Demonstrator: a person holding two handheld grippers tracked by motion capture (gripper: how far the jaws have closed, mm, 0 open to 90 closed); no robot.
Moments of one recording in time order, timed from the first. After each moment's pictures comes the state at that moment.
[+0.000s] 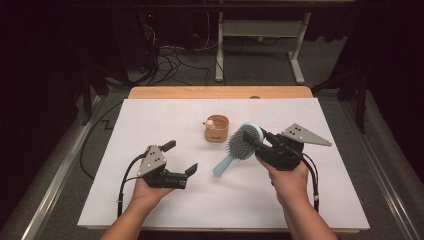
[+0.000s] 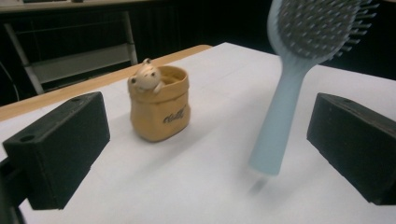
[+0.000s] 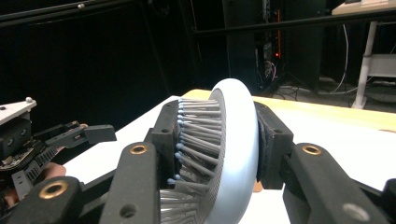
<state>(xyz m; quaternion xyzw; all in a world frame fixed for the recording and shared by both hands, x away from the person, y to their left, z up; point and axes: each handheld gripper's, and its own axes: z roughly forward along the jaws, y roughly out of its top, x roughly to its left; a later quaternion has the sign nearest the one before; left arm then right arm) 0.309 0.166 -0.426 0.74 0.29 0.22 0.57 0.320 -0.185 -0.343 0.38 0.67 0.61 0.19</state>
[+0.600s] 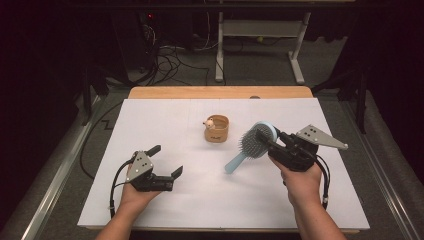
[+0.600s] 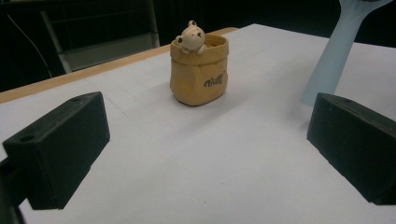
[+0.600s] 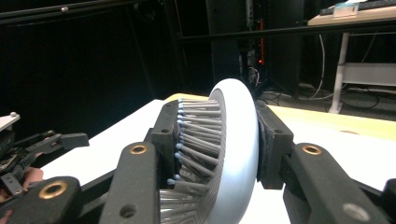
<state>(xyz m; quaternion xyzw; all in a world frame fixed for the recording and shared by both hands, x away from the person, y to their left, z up) 0.308 0.197 -0.449 0.73 0.31 0.25 0.55 0.317 -0.213 -0.342 0.39 0.66 0.60 0.22</state>
